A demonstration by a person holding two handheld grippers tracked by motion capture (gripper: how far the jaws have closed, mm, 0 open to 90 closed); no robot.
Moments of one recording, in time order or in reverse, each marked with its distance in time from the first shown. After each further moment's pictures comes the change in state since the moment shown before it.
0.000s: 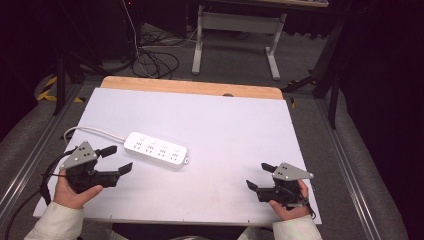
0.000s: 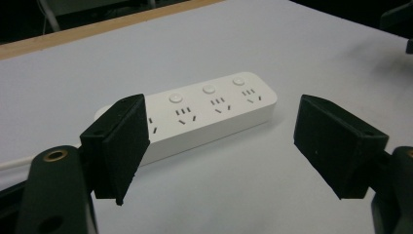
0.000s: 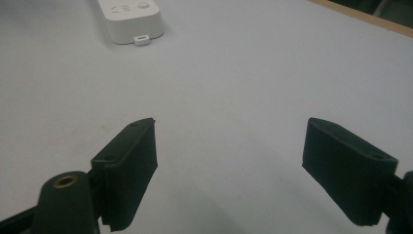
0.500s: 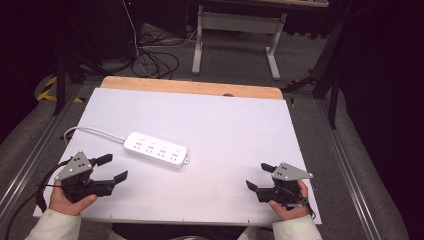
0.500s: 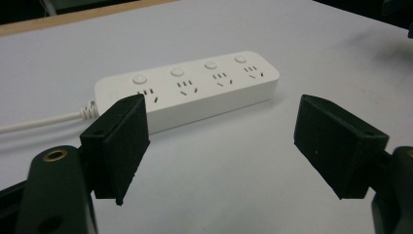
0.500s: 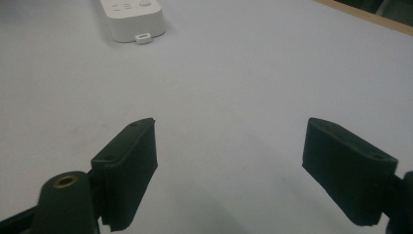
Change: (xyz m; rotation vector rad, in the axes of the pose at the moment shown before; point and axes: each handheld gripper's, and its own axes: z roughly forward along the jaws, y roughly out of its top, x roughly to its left) left arm 0.001 -0.030 -0.006 -0.012 -0.014 -0.048; right arm 0.001 0.000 0.001 0.005 0.006 -0.002
